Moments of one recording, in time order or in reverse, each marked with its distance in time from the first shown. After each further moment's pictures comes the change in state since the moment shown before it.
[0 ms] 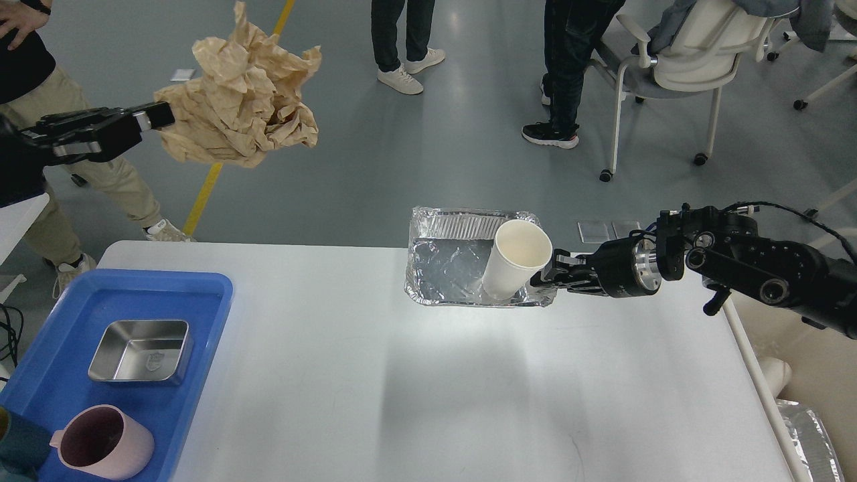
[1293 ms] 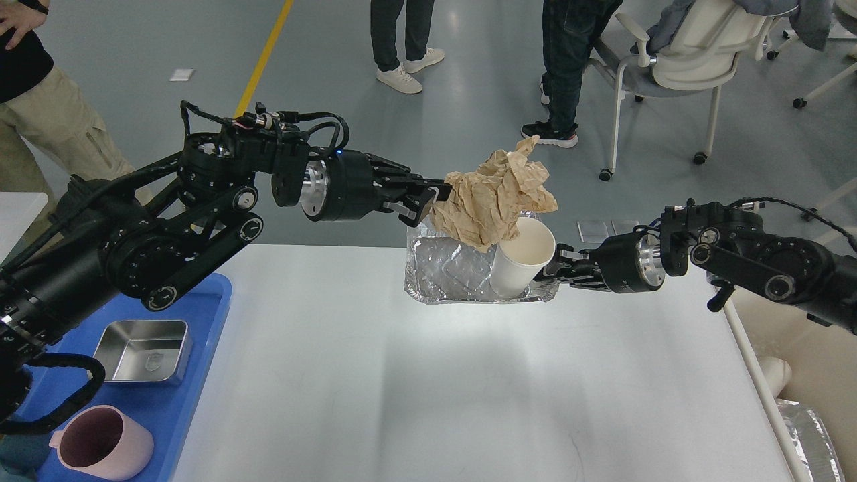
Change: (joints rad) left arm -0.341 -0.809 0.235 0.317 0.510 -0.212 0.058; right arm 0.006 -0.014 0.006 0.005 0.002 0.000 0.004
